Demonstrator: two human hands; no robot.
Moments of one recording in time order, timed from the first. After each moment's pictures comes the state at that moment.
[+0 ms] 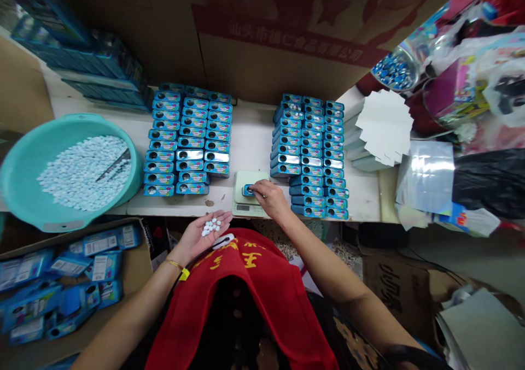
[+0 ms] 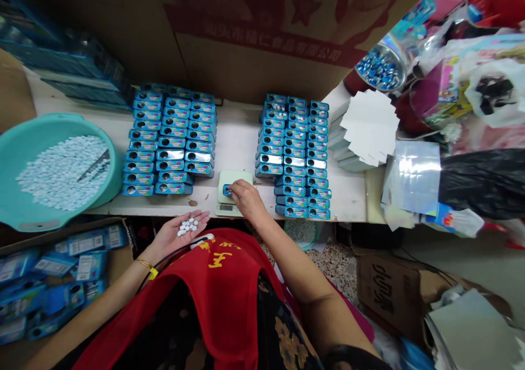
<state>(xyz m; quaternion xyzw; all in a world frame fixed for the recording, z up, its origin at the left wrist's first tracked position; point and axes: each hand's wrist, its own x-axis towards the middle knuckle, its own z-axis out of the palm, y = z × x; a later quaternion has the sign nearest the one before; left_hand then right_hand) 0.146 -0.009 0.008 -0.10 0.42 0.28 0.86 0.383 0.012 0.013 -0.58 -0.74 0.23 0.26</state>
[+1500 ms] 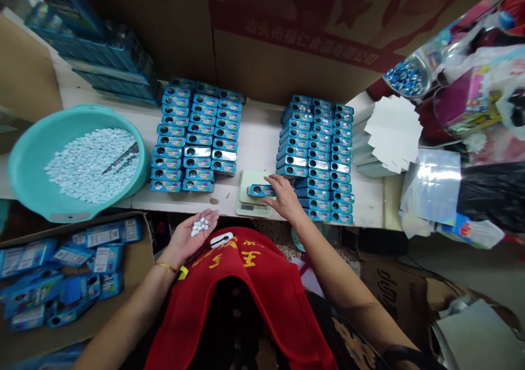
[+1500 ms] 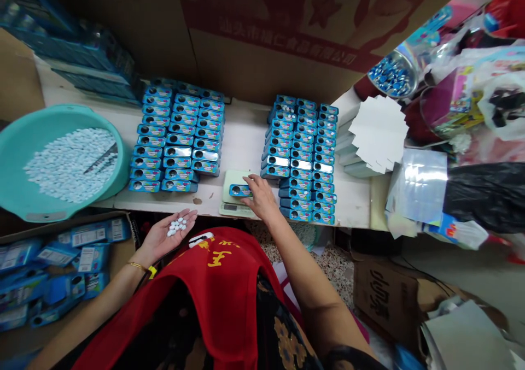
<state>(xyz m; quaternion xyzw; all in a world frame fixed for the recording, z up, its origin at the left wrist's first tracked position) 0.108 -0.012 -0.003 -0.15 0.45 0.36 0.80 0.405 0.011 0.009 -0.61 -0.74 0.22 0.16</state>
